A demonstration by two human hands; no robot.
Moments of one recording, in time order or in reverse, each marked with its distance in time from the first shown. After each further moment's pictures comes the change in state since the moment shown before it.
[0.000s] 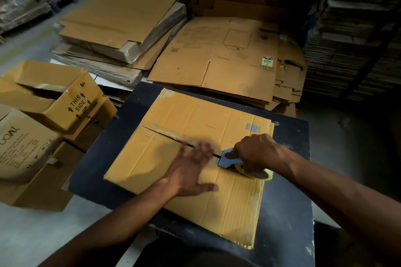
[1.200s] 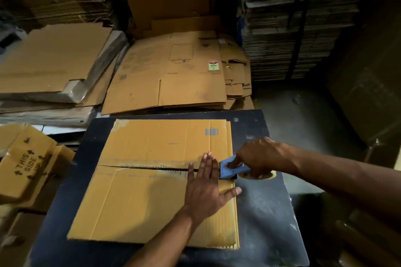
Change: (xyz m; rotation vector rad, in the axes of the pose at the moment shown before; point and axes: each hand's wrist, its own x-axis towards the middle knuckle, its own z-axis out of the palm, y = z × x) left_hand 0.051 0.119 0.027 -0.072 0.267 0.065; right_hand -0.062 0.068 0.062 0.131 -0.050 0.044
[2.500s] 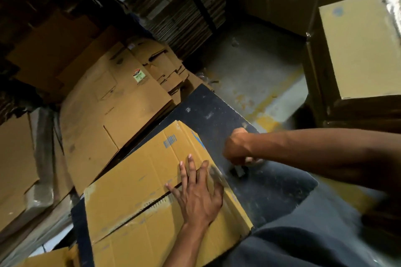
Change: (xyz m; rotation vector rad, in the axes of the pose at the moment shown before) left_hand 0.020 0.010 -0.010 0.152 -0.165 0.114; right_hand 0.031 0.020 0.107 0.188 -0.278 0.205
